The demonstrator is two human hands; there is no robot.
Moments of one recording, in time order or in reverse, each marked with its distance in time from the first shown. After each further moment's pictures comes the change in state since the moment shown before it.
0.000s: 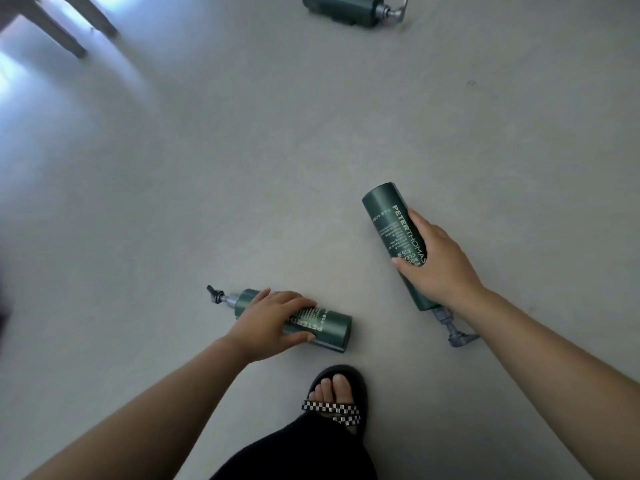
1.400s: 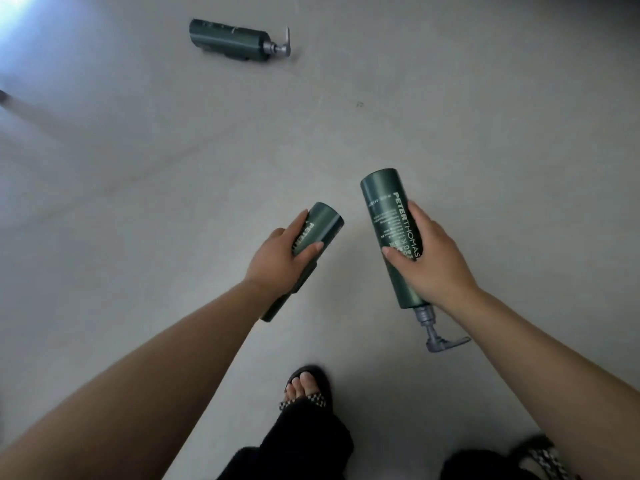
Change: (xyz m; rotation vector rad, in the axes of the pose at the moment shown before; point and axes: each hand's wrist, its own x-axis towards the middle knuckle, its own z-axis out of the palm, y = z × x) left_hand 0.109 0.145 -0.129 -0.237 0.134 -0.155; right_hand -0.042 -0.017 -0.136 0.150 0.152 0.269
